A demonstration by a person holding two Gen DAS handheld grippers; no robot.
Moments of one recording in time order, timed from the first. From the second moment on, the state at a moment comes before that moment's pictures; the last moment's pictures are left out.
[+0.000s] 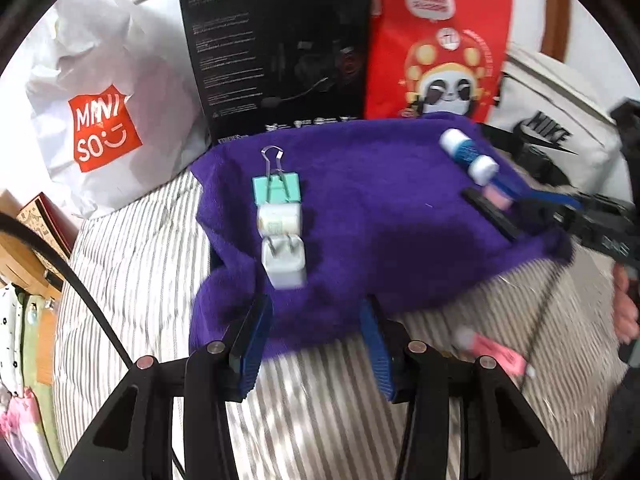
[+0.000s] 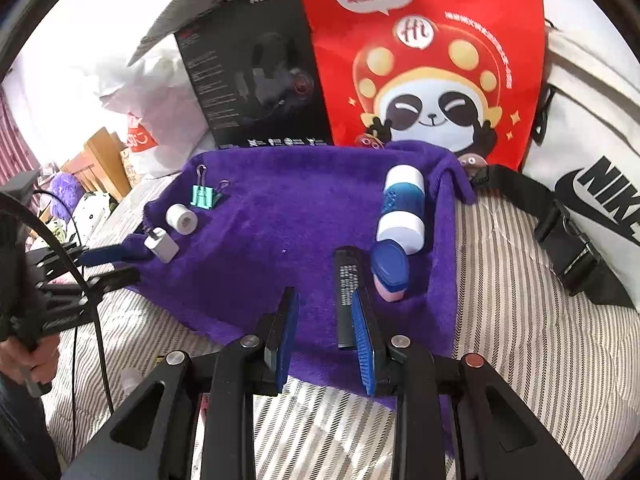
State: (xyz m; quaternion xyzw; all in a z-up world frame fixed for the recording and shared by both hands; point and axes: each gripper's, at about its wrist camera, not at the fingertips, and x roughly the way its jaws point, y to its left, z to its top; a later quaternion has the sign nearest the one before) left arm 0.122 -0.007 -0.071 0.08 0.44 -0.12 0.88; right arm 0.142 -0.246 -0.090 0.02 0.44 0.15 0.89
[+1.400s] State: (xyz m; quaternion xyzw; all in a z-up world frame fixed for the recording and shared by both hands) left arm 0.056 -0.022 -0.107 0.13 0.44 -0.19 0.87; right arm 0.014 -0.264 -0.094 0.07 0.46 0.08 0.88
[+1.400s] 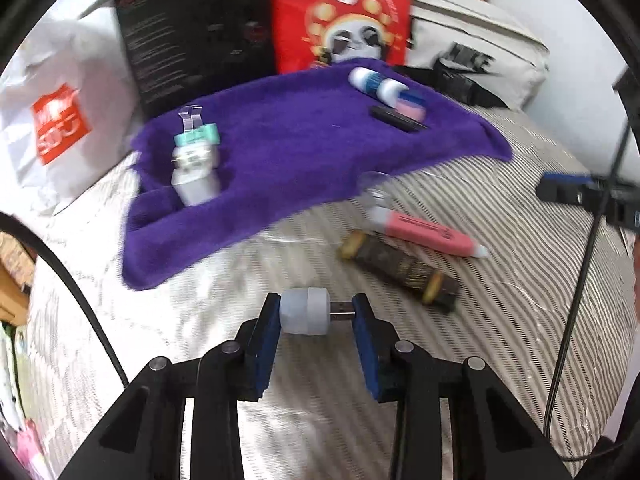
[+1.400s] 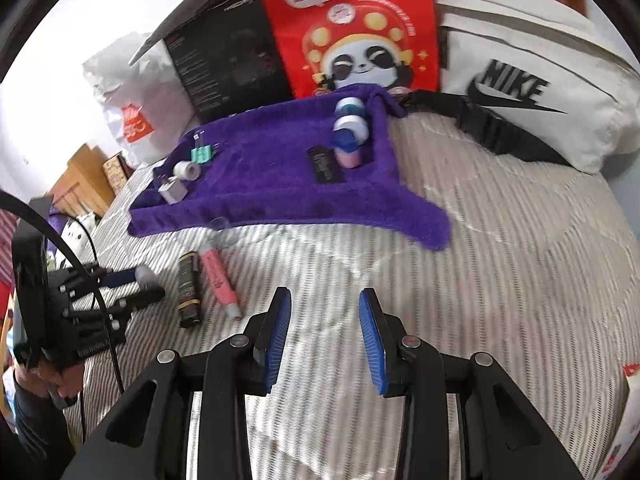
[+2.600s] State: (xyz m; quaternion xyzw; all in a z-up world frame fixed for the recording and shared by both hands) left arm 0.081 0.056 -0.124 0.05 0.44 -0.12 0.89; right arm 0.101 -0.138 -0.134 -0.03 0.47 0.10 0.87
